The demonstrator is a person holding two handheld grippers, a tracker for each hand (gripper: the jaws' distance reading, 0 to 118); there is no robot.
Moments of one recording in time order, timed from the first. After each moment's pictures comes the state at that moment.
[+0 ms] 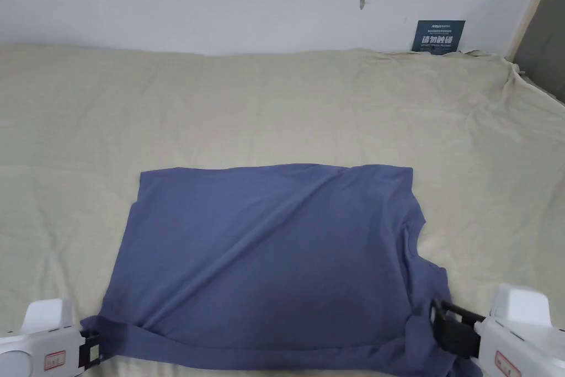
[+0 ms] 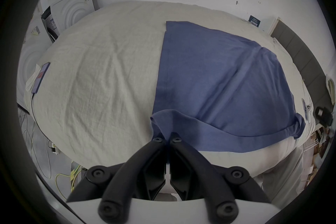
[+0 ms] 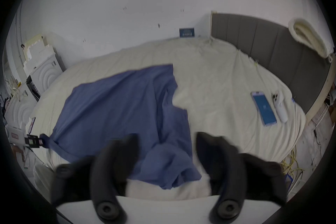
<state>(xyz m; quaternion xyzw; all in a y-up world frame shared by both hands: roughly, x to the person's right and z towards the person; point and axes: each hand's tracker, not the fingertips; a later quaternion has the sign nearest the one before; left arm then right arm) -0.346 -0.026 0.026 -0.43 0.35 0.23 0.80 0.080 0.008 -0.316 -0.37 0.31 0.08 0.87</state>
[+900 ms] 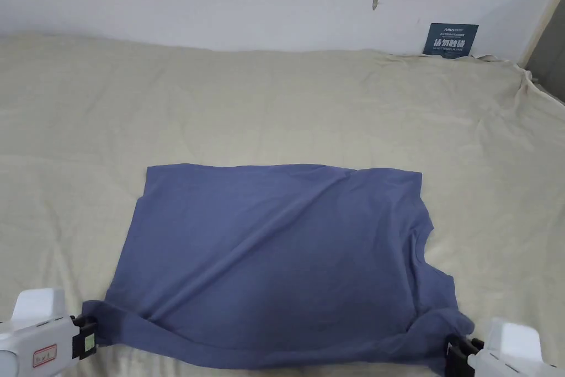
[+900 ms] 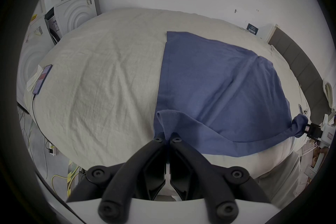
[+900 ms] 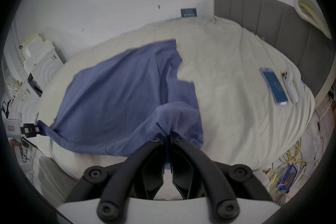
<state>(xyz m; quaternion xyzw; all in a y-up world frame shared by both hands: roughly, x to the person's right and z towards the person) -0.353 -0.013 0.036 -0.39 0.36 0.23 0.81 0.079 -0.001 -0.302 -0.39 0.33 0.07 0.86</state>
